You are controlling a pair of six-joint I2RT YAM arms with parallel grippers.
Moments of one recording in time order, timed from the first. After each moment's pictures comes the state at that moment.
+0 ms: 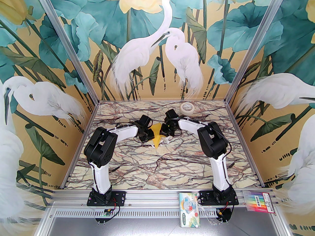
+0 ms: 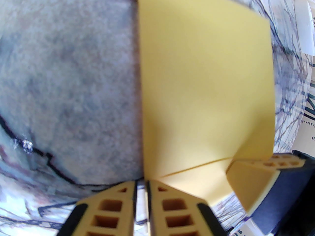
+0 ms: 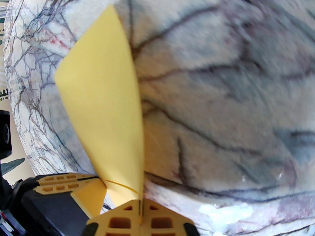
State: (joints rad) left arm -0.49 1.95 1.23 -0.45 0.20 -0.86; right arm 0.52 2.14 1.50 -0.51 -0.49 0.74
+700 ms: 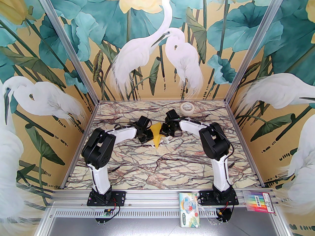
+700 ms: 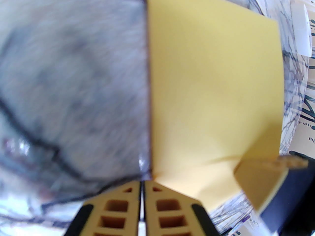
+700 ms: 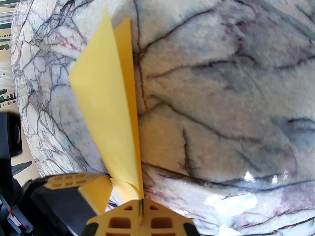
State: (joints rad) left arm -0.48 1.86 1.13 -0.39 0.19 -0.88; right arm 0.52 2.11 1.48 -0.46 -0.49 0.78
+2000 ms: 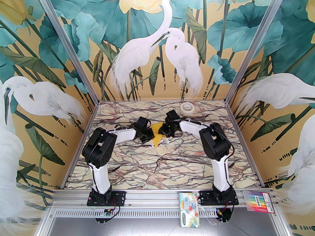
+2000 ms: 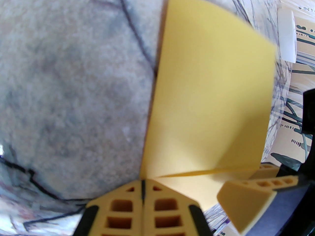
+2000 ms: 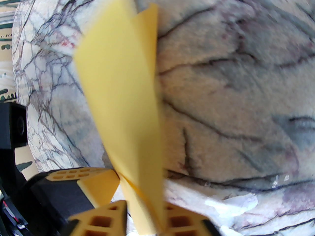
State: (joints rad) left arm -0.47 1.93 1.13 -0.25 0.27 -0.93; right arm 0.52 2.10 1.45 -0.44 -0.48 0.77
